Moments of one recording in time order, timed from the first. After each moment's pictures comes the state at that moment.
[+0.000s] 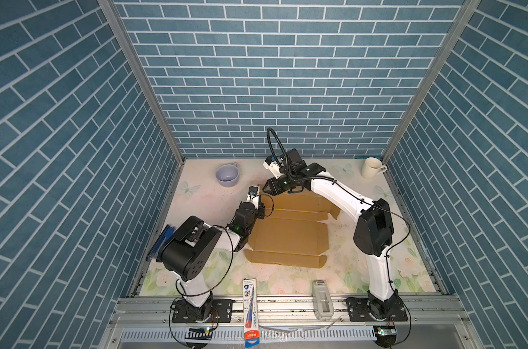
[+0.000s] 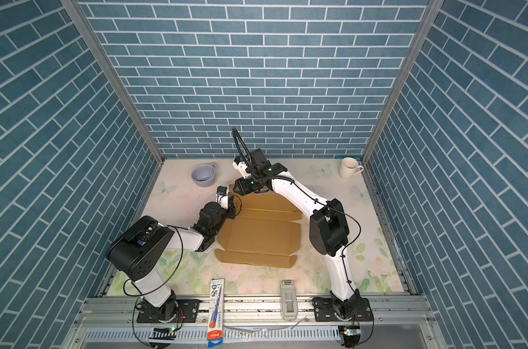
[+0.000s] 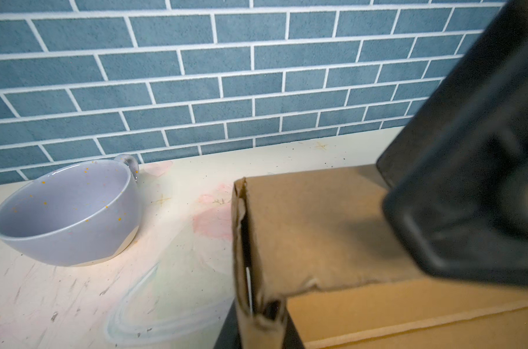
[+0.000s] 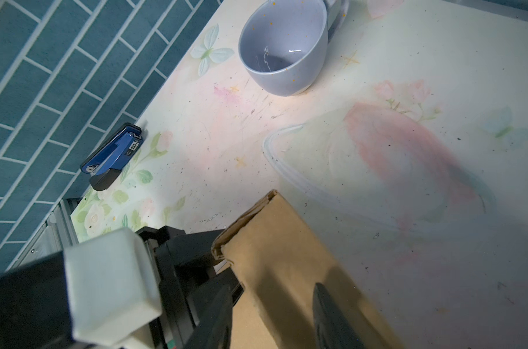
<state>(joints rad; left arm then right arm) -0.54 1.73 0.58 0.91 -0.28 -0.08 0.74 2.09 1.95 -0.70 -0.38 0.13</state>
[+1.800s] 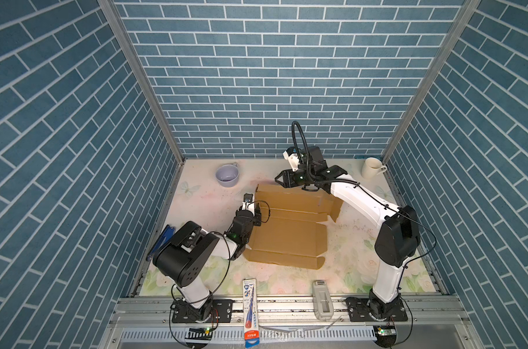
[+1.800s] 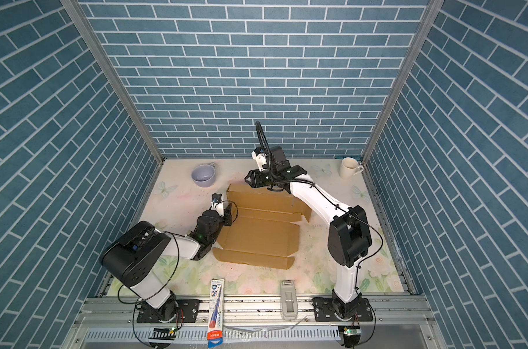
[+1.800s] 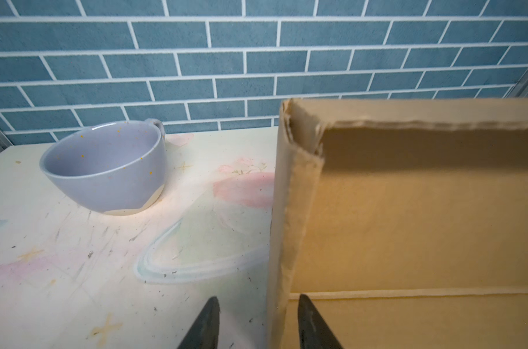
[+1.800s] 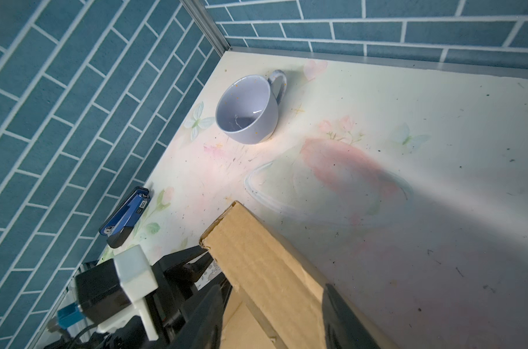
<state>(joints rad) -0.57 1.64 0.46 0.92 -0.37 -0.15 0.63 1.86 1.68 -0.48 -0.35 0.30</state>
